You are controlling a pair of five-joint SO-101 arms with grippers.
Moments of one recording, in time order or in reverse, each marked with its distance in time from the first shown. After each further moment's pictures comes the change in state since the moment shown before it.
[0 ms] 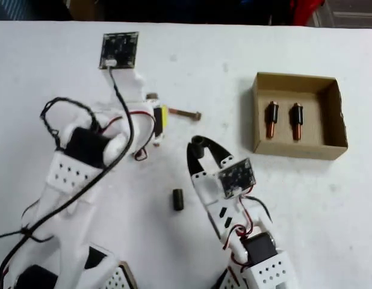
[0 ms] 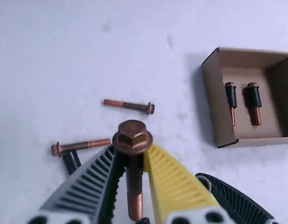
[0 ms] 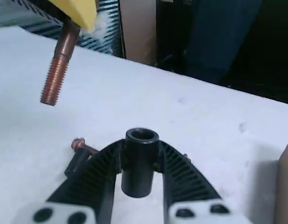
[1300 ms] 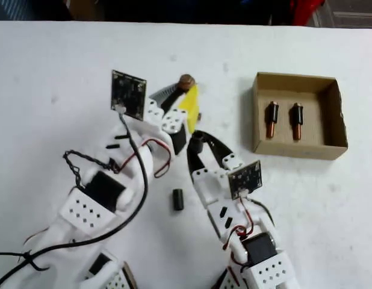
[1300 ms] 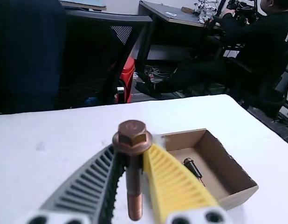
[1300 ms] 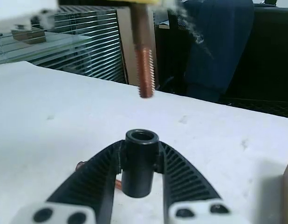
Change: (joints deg) left arm 9.1 -16.1 32.5 -50.3 -4.8; right arm 0.0 0.1 1.4 -4.8 -0.5
